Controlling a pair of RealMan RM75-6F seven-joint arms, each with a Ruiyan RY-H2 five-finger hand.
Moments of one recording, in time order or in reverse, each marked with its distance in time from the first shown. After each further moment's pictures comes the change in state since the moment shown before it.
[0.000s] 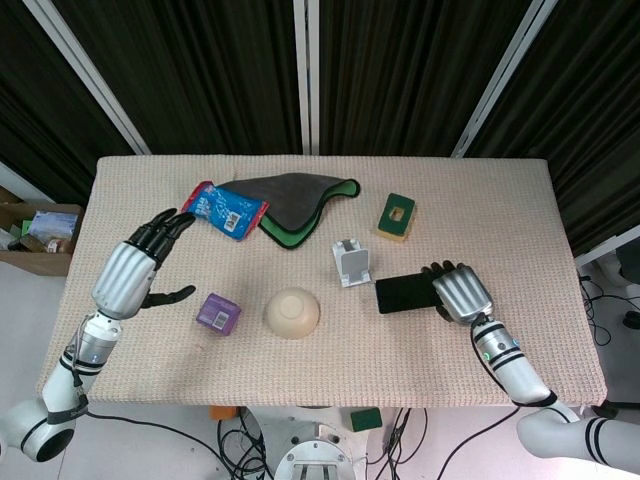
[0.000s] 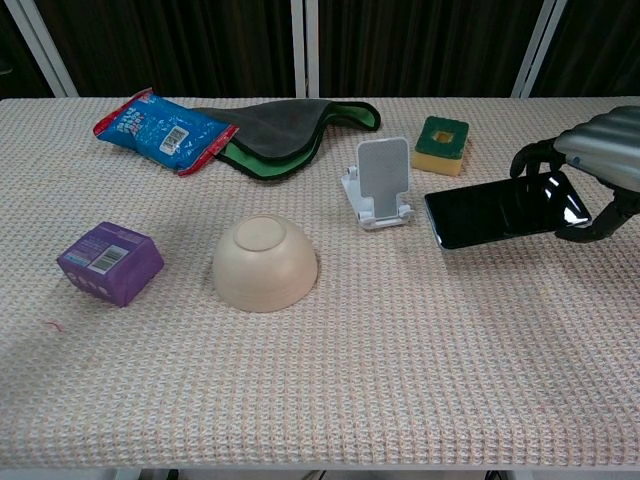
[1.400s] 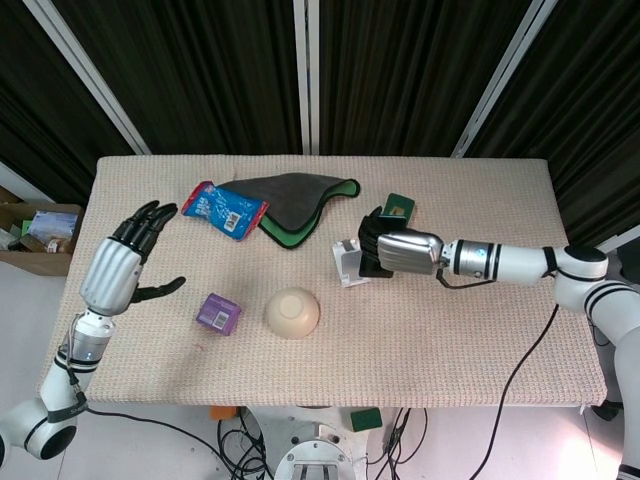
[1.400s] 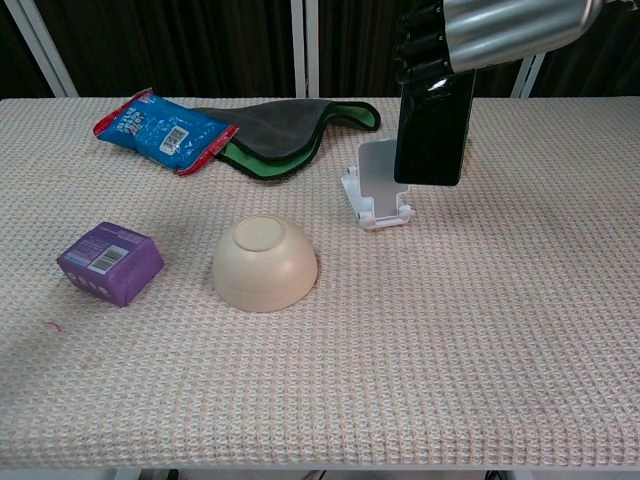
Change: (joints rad) left arm 0.022 -0.036 -0.023 0.048 -0.025 0.045 0.000; right arm 0.540 0.063 -0.098 0.695 -1.000 0.088 0.165
